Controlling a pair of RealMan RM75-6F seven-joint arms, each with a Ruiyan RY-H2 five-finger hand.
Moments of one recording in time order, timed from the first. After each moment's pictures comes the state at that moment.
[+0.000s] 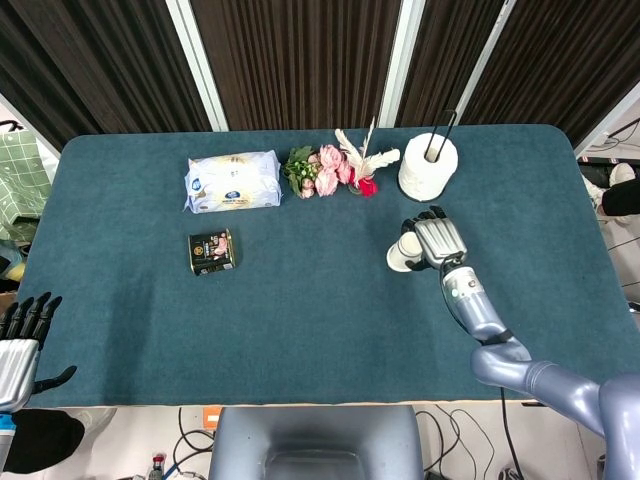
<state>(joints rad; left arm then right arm) -0.10 -1.11 -0.03 -1.62 1.46 1.45 0.12 0.80 -1.54 0.26 -1.12 -1.04 0.80 -0.15</state>
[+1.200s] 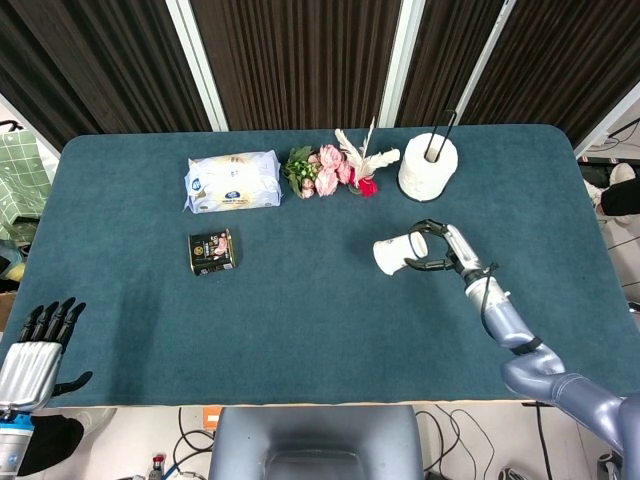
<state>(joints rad) -0.12 -1.14 -0.01 -1.62 1.49 1.41 0.17 0.68 -1.55 0.25 -0.94 -1.42 0.78 1.15</state>
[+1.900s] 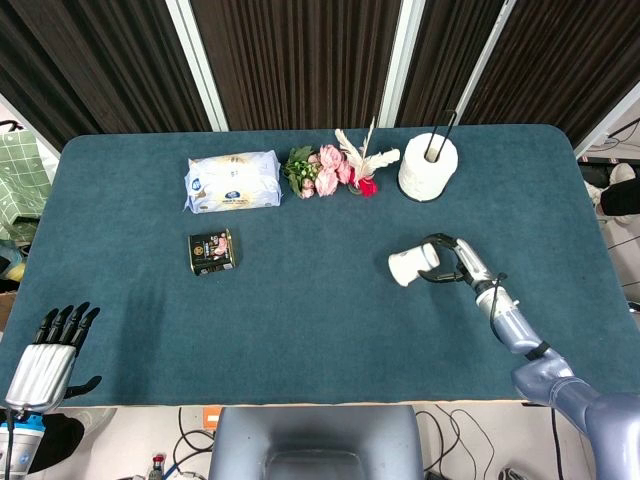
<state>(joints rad) -0.13 -1.16 0.01 -1.62 1.50 1.38 0.21 0.68 -1.64 0.11 -0.71 -1.49 0.80 1.29</state>
